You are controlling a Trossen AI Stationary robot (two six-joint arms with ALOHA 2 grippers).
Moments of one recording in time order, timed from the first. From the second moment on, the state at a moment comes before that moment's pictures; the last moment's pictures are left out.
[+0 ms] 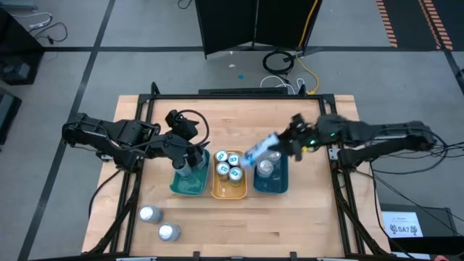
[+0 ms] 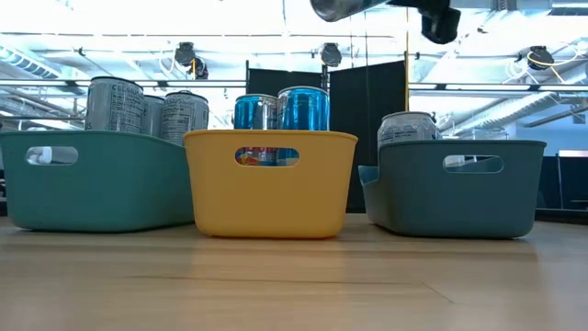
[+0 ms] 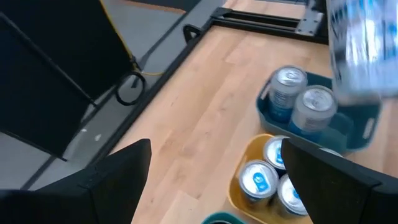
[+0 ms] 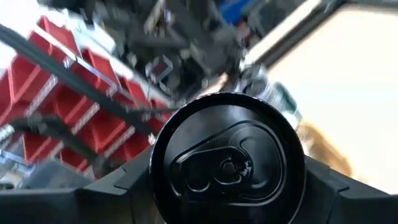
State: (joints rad) left arm -0.26 1.34 1.53 -1.00 -0.69 -0.41; right arm 0.03 0.92 0.88 -0.14 -0.03 0.79
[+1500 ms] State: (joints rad) left arm -0.26 1.34 1.53 -1.04 -0.60 -0.41; right arm 0.55 1.98 1.74 -0.95 0.37 0.85
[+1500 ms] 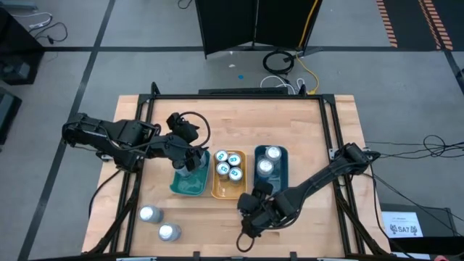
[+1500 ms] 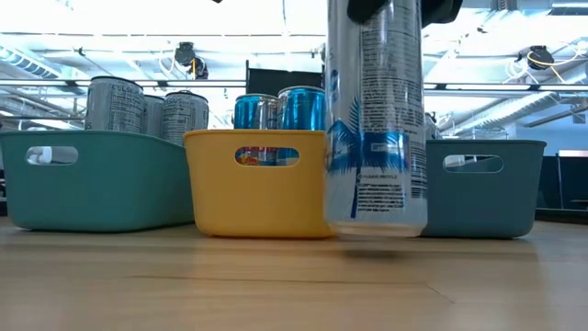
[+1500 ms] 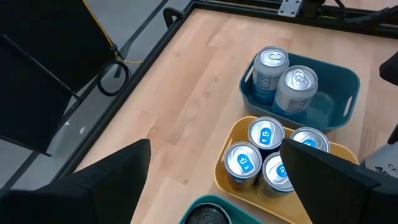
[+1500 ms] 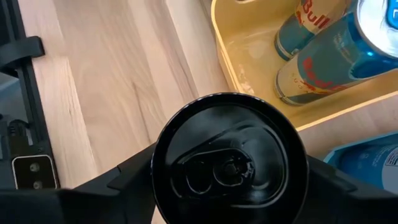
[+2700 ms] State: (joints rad) left arm -0.27 1.34 1.53 -1.03 -0.59 -0.41; right arm 0.55 1.97 1.76 -0.98 0.35 0.77
